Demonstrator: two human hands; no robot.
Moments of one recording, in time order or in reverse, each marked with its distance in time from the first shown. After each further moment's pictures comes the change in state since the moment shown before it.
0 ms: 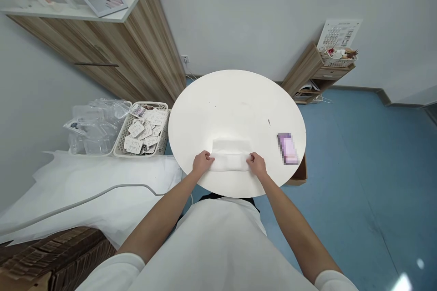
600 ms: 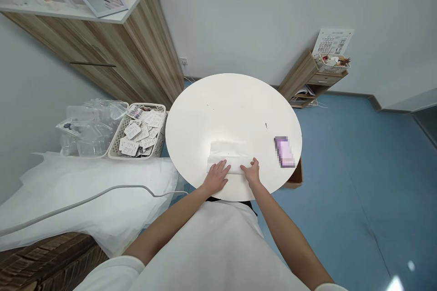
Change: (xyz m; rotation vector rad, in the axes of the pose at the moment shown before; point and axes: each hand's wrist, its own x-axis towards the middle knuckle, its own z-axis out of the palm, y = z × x) left_hand -0.050 0.020 0.050 0.510 -0.080 0.707; right_hand -0.018 0.001 0.028 0.276 0.118 0.144
